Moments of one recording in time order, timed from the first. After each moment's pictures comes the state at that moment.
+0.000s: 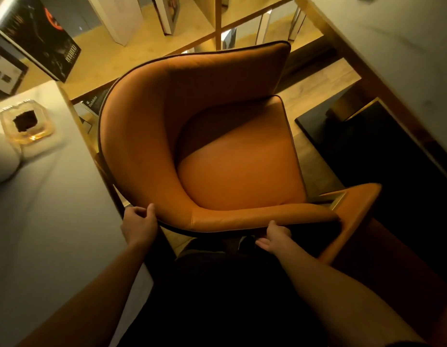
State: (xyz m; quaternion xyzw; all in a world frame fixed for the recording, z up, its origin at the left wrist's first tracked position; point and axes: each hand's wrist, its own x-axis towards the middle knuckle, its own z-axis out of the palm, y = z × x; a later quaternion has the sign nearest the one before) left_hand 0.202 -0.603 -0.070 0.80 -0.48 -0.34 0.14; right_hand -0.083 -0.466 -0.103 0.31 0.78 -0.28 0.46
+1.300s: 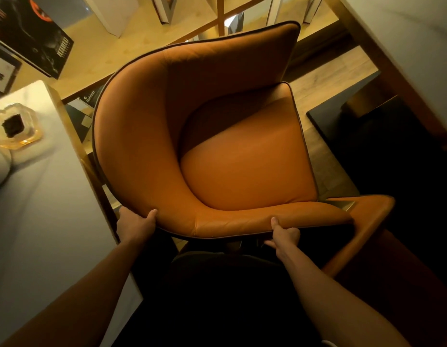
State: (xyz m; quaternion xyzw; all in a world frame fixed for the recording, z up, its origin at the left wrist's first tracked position) left_hand 0.167 -0.635 -0.050 0.83 -0.44 -0.35 -0.02; right_hand -0.122 -0.474 -0.130 0.23 0.82 -0.31 0.42
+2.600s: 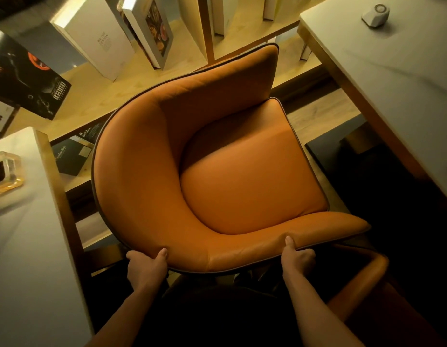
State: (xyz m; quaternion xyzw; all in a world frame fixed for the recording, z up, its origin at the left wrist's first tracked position) left_hand 0.048 -0.636 -0.051 0.87 -0.35 -0.34 -0.01; right_hand -0.233 -0.530 -0.133 0.17 0.89 -0.28 0.32
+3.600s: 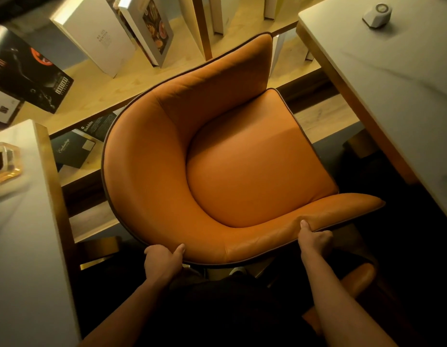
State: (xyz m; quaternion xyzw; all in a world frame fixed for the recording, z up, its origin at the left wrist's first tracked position) left_hand -0.022 -0.616 -0.049 0.82 -0.42 -0.38 -0.11; right_hand -0.337 -0.546 -0.140 0.13 0.90 -0.24 0.33
